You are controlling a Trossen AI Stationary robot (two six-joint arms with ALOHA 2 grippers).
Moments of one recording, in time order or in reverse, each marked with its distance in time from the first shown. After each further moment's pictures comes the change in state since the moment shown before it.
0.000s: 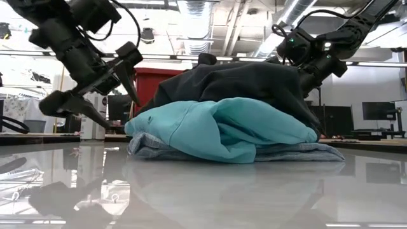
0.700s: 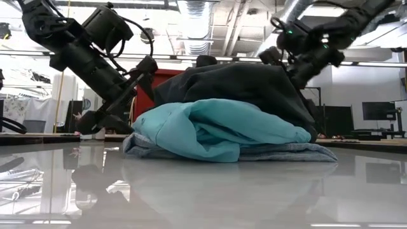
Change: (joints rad) left arm 0.077 0.204 -0.057 0.416 -0.058 0.065; right arm -0.030 -0.046 0.129 -0.200 -0.023 -0.007
